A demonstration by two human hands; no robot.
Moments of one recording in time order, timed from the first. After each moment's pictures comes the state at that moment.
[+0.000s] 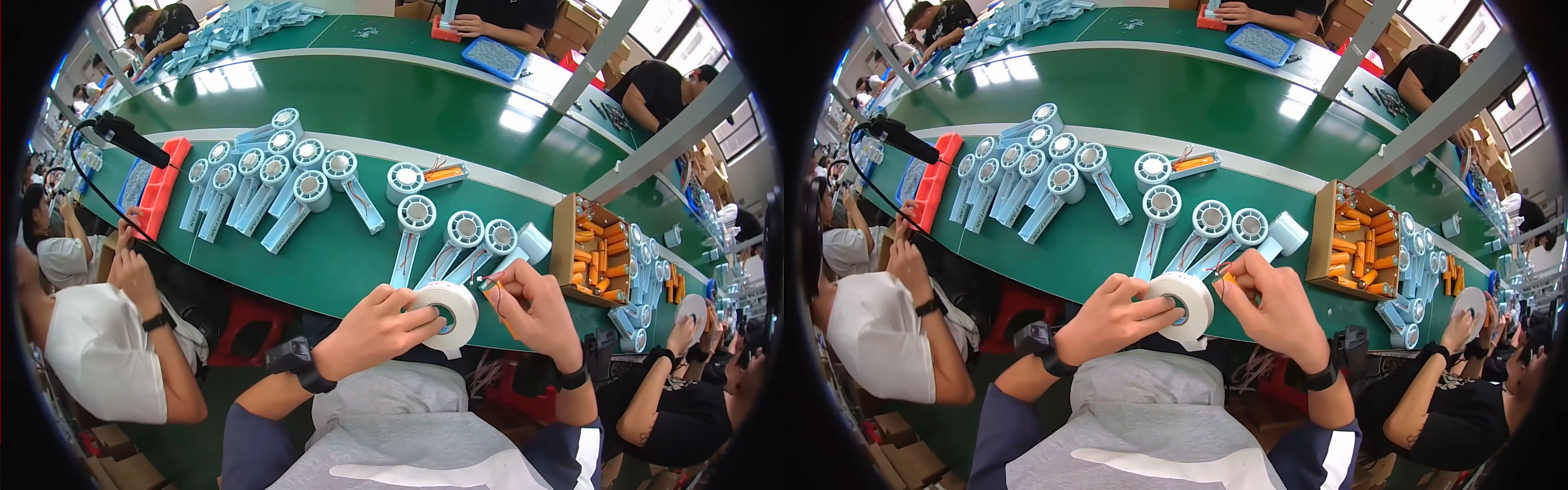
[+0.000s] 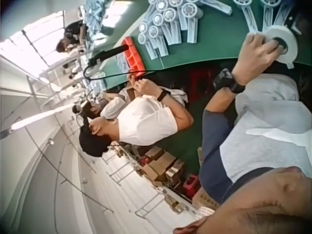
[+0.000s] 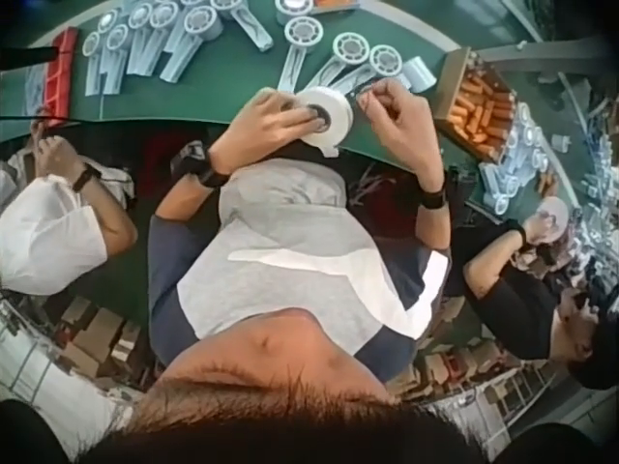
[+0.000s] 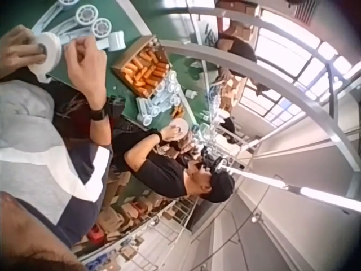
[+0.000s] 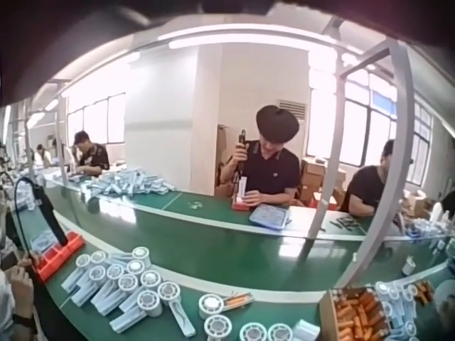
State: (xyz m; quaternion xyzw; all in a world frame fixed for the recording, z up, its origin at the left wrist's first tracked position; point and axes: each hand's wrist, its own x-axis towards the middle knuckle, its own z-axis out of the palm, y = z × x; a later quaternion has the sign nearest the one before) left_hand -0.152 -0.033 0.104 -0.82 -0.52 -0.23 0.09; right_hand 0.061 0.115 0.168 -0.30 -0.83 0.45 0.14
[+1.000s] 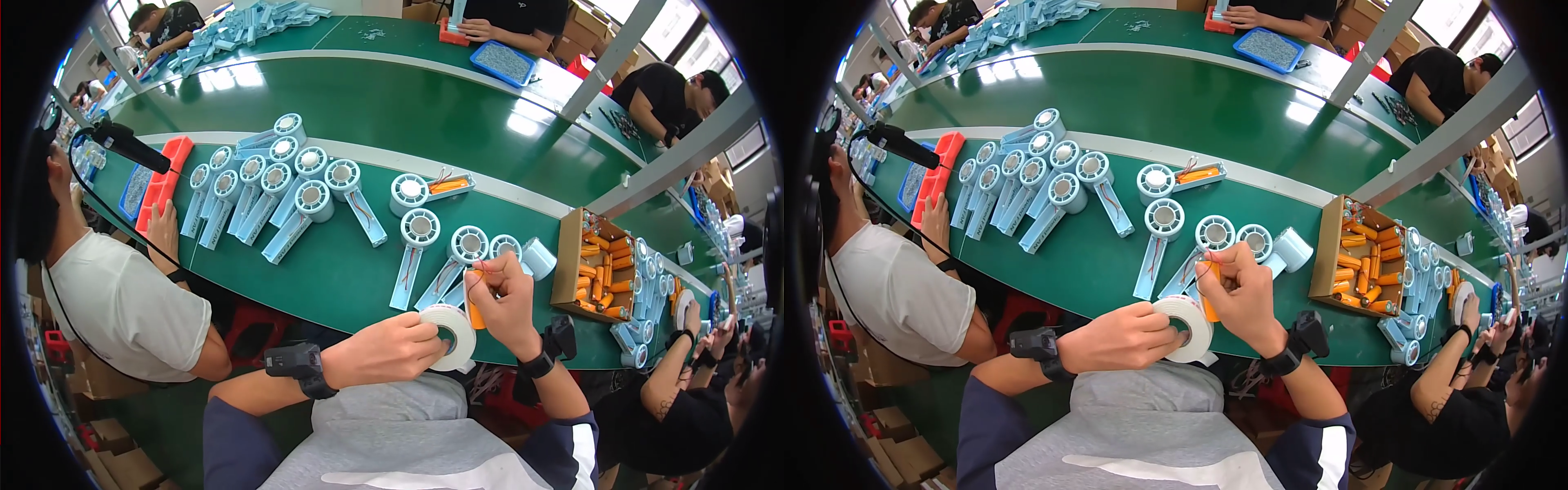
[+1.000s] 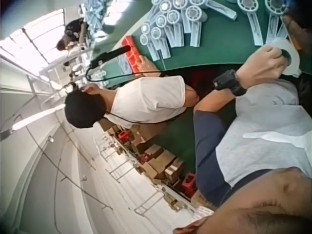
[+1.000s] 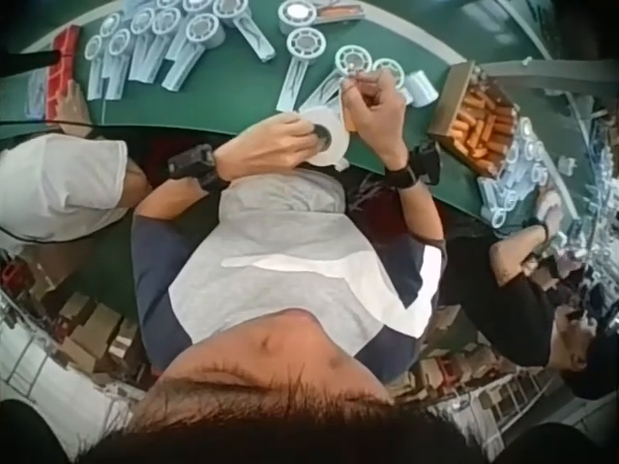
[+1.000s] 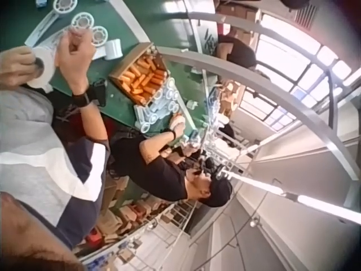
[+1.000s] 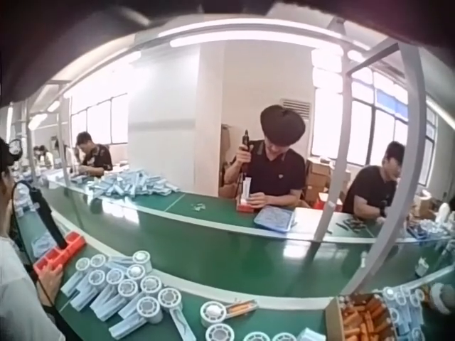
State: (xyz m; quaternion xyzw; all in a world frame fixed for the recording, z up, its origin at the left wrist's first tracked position) left_hand -0.153 -0.018 0.103 -0.89 -0.40 -0.19 0.04; right_hand 0.022 0.122 0.102 -0.26 -0.76 0.50 0.32
